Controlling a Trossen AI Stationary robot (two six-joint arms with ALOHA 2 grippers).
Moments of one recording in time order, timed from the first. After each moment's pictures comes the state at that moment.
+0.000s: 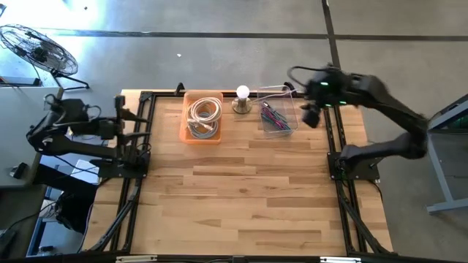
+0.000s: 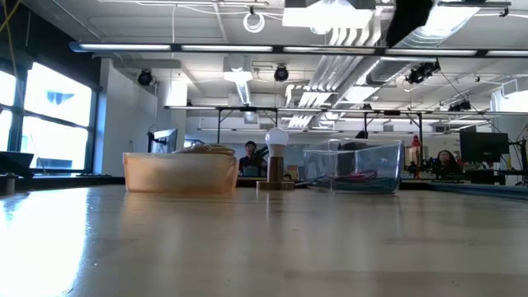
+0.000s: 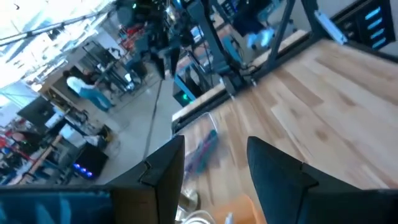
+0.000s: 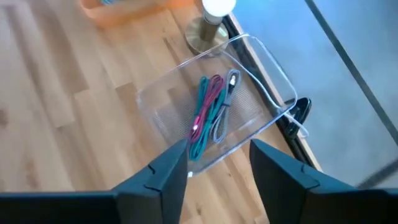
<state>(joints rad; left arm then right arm) -0.05 0.42 1.08 -0.80 -0.11 0.62 -0.51 1.21 1.49 -1.24 0.12 -0.09</state>
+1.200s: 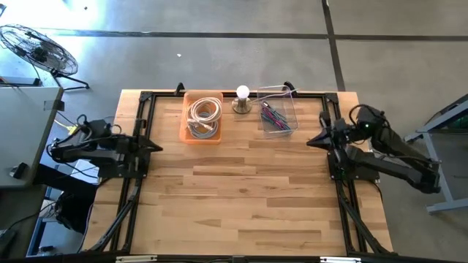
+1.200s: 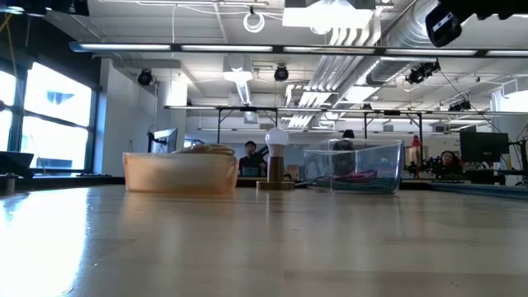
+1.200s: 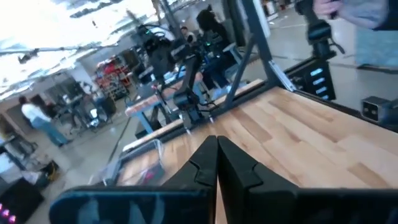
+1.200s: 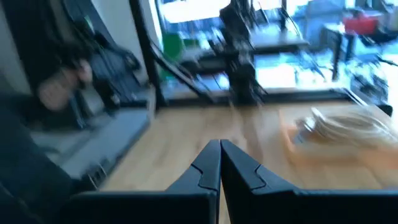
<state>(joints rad) -0.05 0.01 0.51 -0.47 0.10 0.45 -0.51 0.35 0.60 -0.44 -0.68 0.01</state>
